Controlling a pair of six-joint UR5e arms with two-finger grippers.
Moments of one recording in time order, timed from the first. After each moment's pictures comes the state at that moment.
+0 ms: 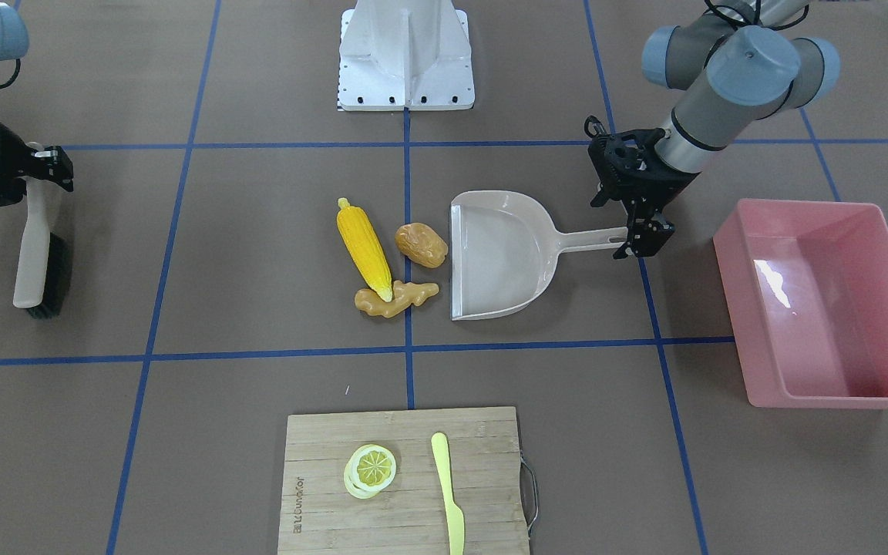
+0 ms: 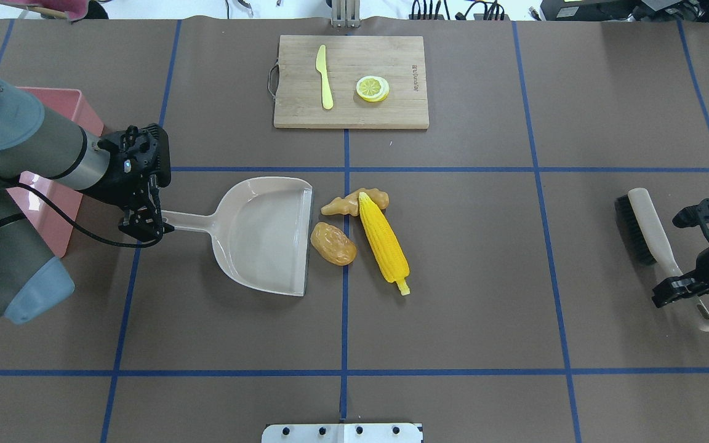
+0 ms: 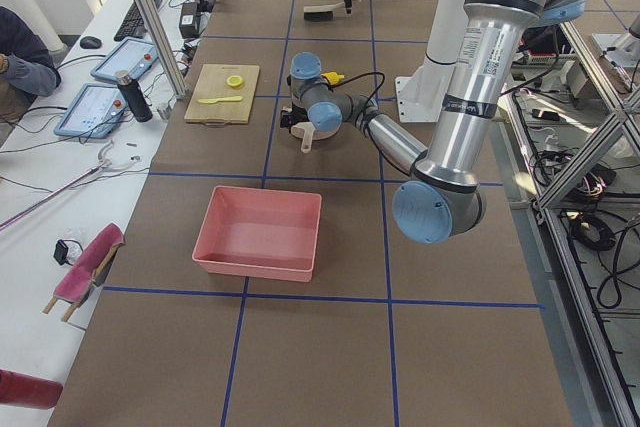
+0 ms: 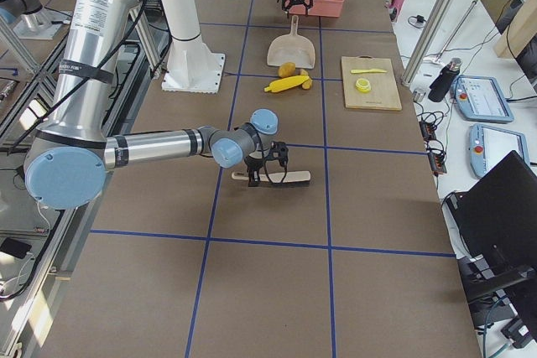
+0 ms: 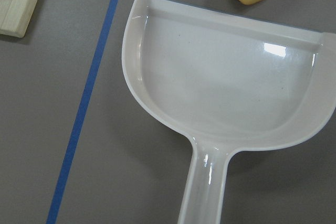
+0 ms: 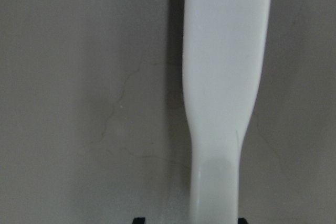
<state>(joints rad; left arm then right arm) -0.78 -1.84 -1.83 -1.95 -2.11 0.33 0.84 -1.84 1.88 -1.18 2.23 0.62</state>
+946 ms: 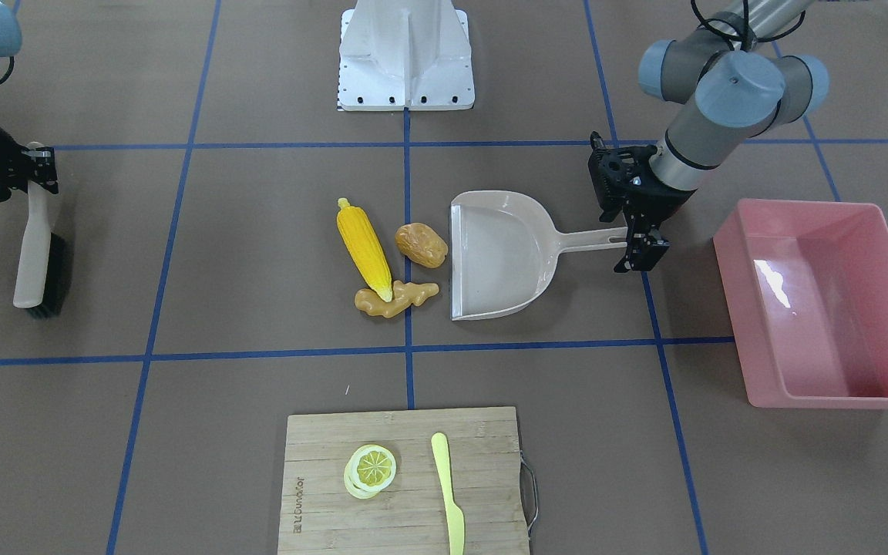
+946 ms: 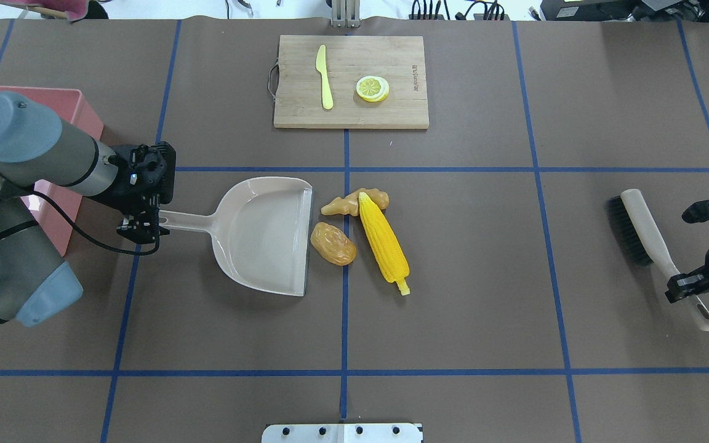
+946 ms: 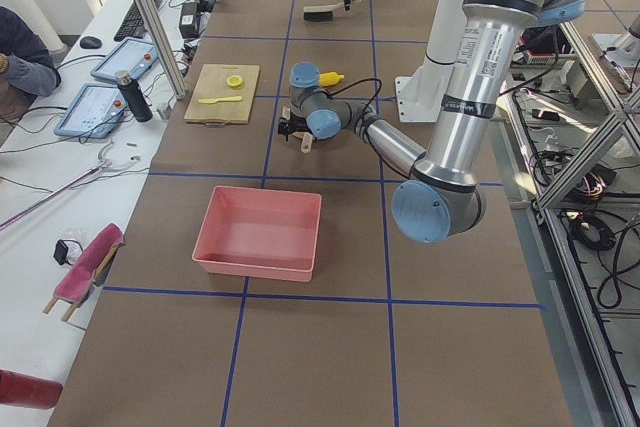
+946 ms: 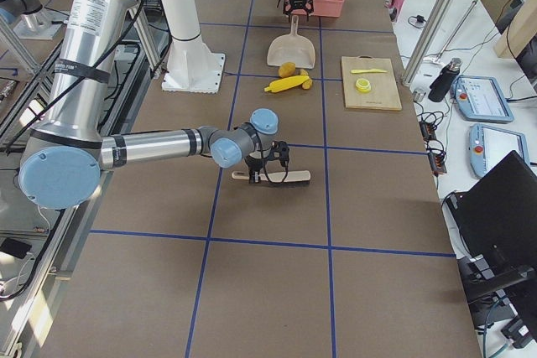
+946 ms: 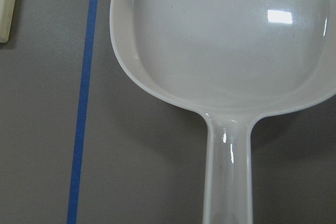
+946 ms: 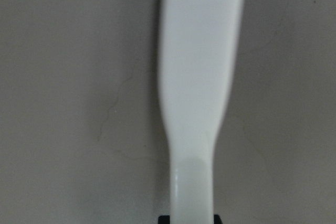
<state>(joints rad) -0.76 -1.84 -1.78 -1.95 -2.08 0.45 0.87 -1.84 1.88 -1.18 2.23 0.61</state>
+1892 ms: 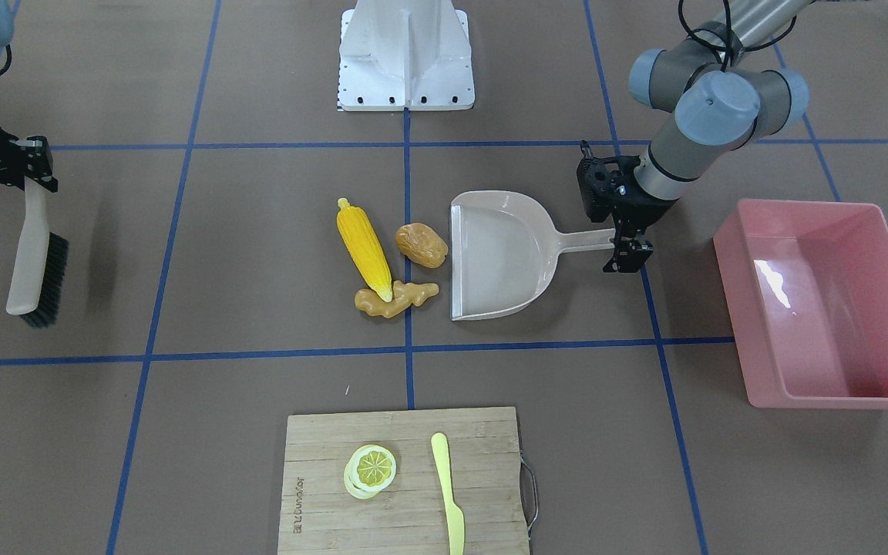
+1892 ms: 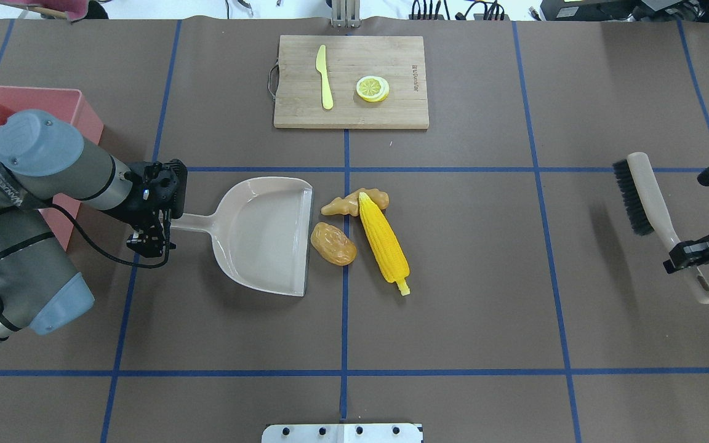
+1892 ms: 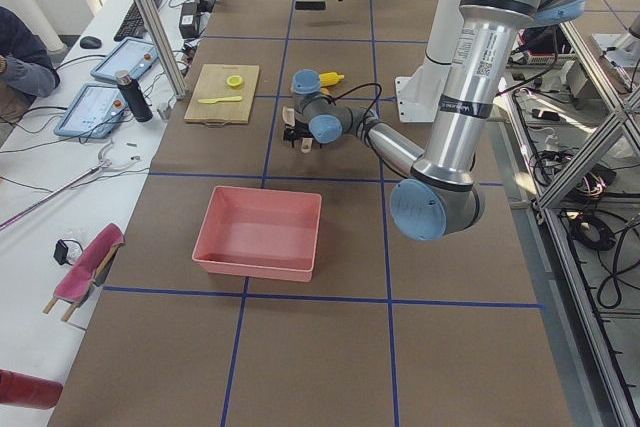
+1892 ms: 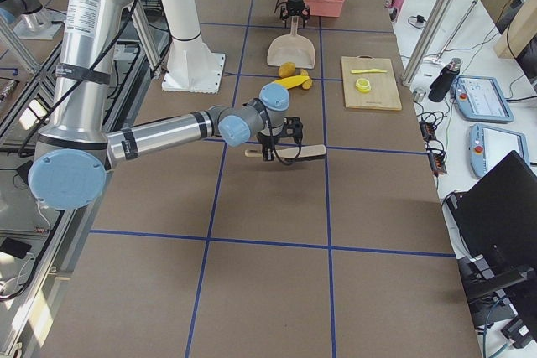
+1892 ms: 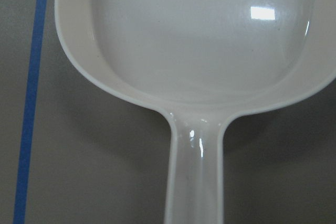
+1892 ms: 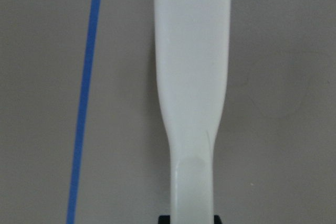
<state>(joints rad) -0.72 -1.85 -1.73 -1.96 -2.09 0.44 0.98 -1.71 2.01 -1.37 2.30 0.60</state>
